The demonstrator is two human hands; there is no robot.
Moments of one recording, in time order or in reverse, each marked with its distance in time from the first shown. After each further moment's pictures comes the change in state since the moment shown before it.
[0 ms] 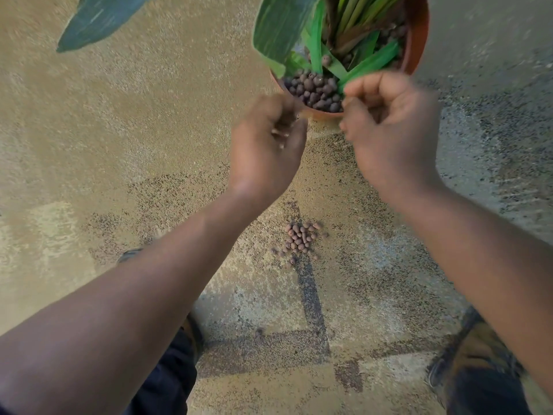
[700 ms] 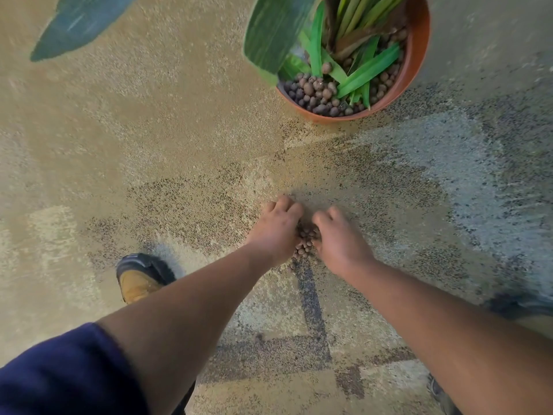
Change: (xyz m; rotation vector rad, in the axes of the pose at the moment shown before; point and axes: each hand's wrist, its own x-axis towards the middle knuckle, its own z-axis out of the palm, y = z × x) left_hand -0.083 -0.083 0.042 0.626 -0.752 -0.169; right_hand -0.102 0.121 0.037 -0.862 -0.714 0.185
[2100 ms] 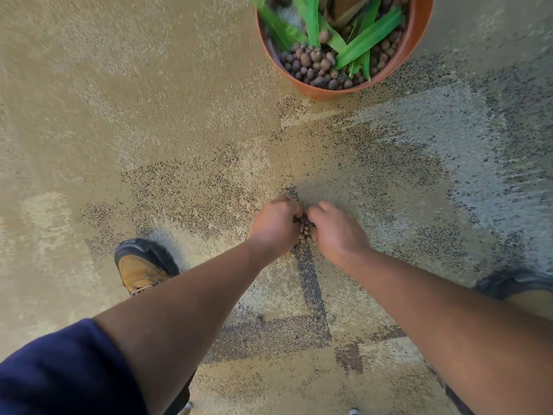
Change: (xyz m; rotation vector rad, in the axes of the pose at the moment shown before) left_hand -0.013 0.001 0.019 -0.174 0.109 0.000; right_hand -0.009 -0.003 0.014 -0.030 -0.021 -0.072
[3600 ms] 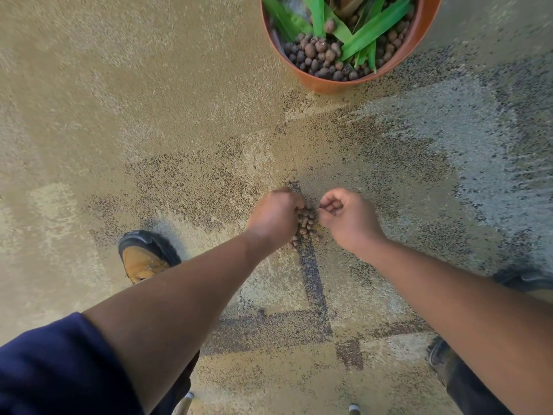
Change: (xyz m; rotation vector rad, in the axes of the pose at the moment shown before) left_hand 0.001 -0.007 -0.005 0.053 0.034 0.034; right_hand -0.010 0.004 -0.025 0.639 0.119 0.234
